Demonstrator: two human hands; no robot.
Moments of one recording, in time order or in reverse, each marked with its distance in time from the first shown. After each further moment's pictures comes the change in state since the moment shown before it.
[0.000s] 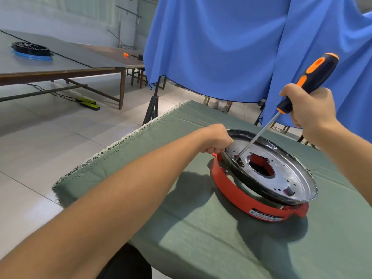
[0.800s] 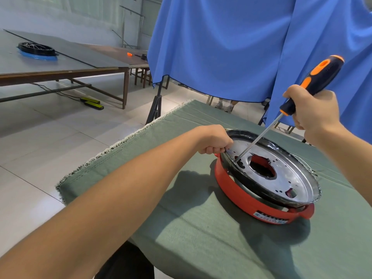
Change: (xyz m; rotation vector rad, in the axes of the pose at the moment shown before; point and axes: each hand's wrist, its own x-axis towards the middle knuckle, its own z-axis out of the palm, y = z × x) left_hand -0.008 -0.003 -0.011 -0.014 -0.128 -0.074; right_hand -0.003 0.003 0.003 0.044 0.004 0.031
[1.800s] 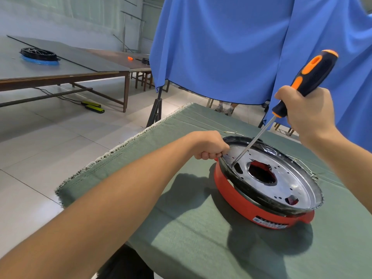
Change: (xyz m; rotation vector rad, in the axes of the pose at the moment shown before) left_hand 0.000 -0.008 0.000 0.010 -0.014 0.008; right_hand -0.014 -0.011 0.008 -0.081 0.006 -0.201
